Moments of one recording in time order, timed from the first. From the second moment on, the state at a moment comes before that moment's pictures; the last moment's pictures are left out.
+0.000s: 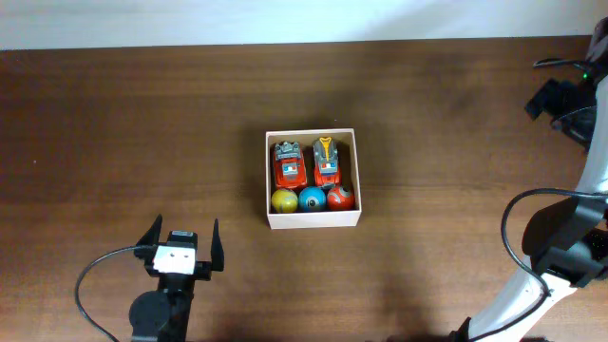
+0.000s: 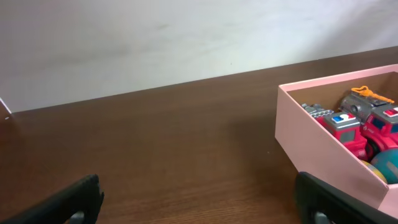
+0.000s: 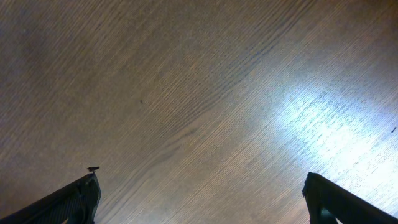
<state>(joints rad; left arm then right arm) -0.09 0.01 0.04 -0.13 -0.03 0.14 -0.41 2.09 2.23 -1.52 0.16 0.40</state>
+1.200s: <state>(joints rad) -0.09 0.01 0.04 -0.13 -0.03 0.14 -0.03 1.74 2.24 -1.52 0.20 0.38</state>
